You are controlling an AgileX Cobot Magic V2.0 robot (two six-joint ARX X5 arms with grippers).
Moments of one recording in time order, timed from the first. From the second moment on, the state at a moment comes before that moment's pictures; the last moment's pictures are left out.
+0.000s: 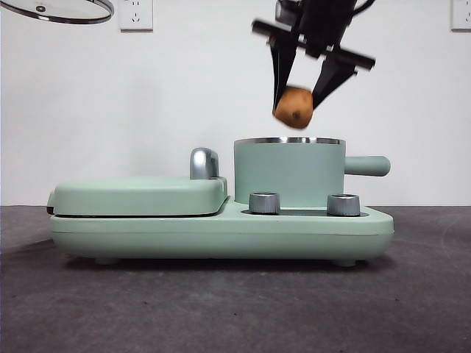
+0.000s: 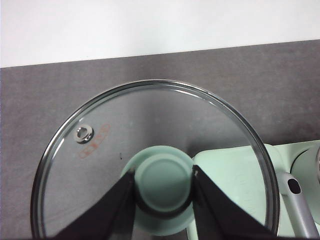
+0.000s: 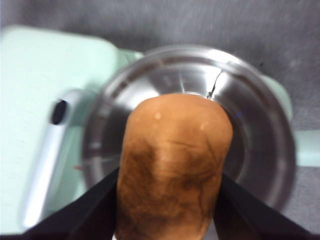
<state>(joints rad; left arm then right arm) -0.09 1.79 2.42 -1.29 0.04 0.03 0.43 1.93 1.95 -1.02 -0.11 0.32</state>
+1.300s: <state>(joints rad) -0.10 1.82 2.42 -1.29 0.04 0.03 0.44 1.92 2.22 -1.31 -0.02 0.22</state>
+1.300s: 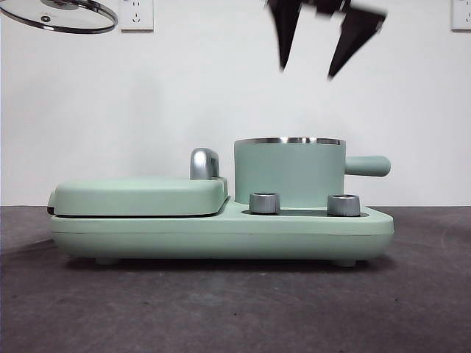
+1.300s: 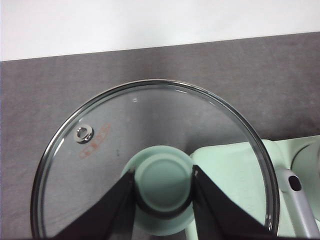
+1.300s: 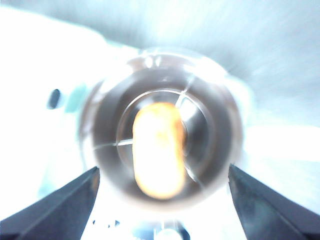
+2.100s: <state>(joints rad) -0.36 1.84 2.42 -1.30 0.05 0.03 0.50 0.99 1.46 -1.30 0.08 0.19</state>
